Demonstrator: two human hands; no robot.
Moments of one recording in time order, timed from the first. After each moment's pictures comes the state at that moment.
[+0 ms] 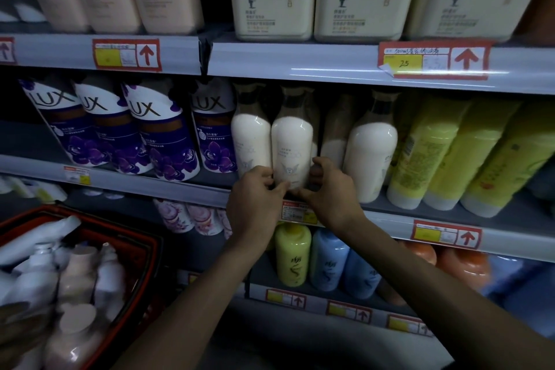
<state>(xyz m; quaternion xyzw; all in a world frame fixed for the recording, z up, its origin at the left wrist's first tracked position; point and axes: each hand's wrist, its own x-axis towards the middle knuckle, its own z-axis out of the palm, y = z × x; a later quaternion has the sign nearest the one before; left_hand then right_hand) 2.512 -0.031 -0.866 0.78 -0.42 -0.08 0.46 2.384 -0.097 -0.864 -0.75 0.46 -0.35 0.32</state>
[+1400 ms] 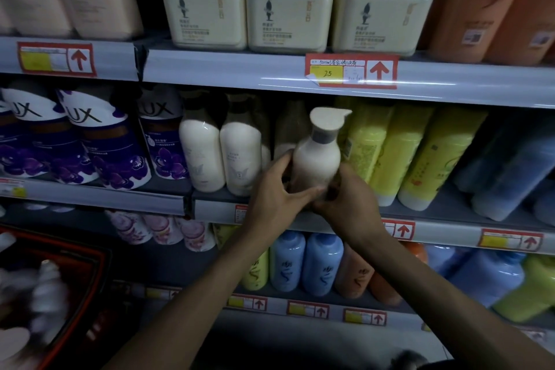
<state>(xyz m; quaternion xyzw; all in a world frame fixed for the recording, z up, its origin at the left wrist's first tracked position) 2.428 -0.067 -0.861 0.56 -0.56 -0.26 0.56 2.279 -0.088 -0.846 -0.73 0.52 -0.37 0.23</state>
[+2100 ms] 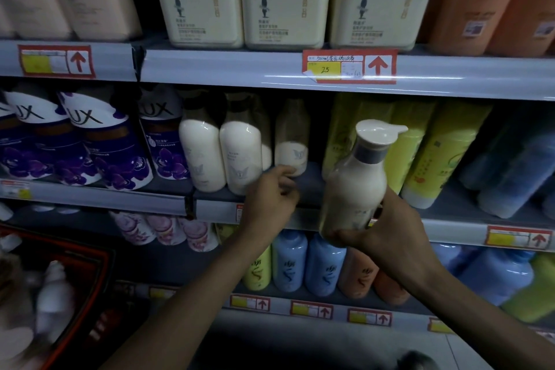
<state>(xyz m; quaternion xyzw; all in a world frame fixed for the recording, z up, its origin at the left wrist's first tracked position) 2.438 -0.070 -0.873 0.66 -0.54 -0.22 0.47 2.218 -0.056 -0.849 -0.74 0.51 -0.36 0.26</state>
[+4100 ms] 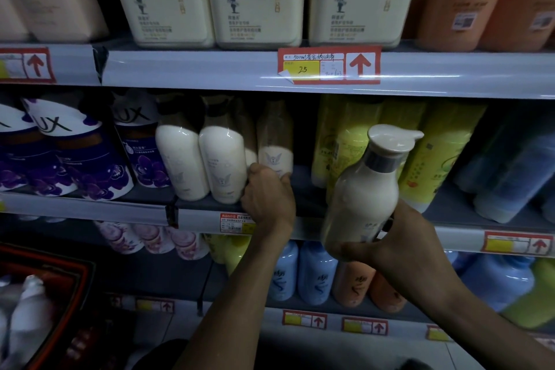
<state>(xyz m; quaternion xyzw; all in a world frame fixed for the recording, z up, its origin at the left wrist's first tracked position) 2.398 -0.128 -0.877 0.85 -0.38 -0.02 0.36 2.194 -0.060 -0.846 -0.72 0.55 -0.34 0.27</state>
